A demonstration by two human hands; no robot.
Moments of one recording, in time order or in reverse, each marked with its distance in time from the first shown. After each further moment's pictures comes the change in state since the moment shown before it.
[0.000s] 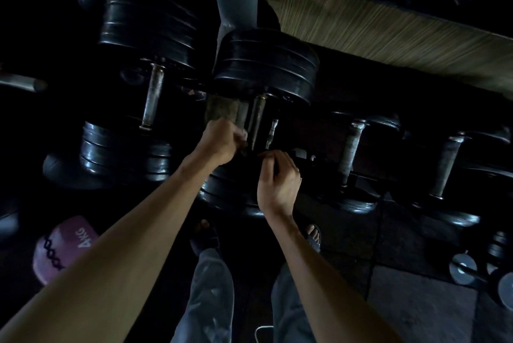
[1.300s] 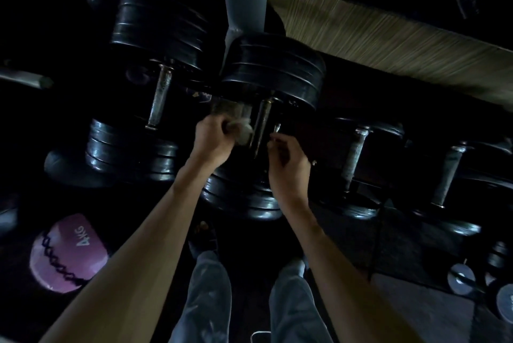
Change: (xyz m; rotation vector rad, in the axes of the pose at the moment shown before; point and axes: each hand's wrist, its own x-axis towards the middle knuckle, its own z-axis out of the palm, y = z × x) left_hand -0.012 -0.011 -0.002 -0.362 0.349 -0.048; right_hand 0.025 -0.018 -0.014 0.066 -0.156 0.043
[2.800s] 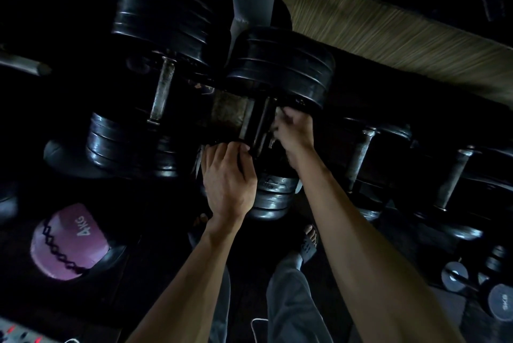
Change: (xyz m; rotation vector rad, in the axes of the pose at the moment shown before) left_hand -0.077 -0.004 0.043 0.097 0.383 0.066; right_hand 0.092 0.011 0.027 0.045 -0.132 0.344
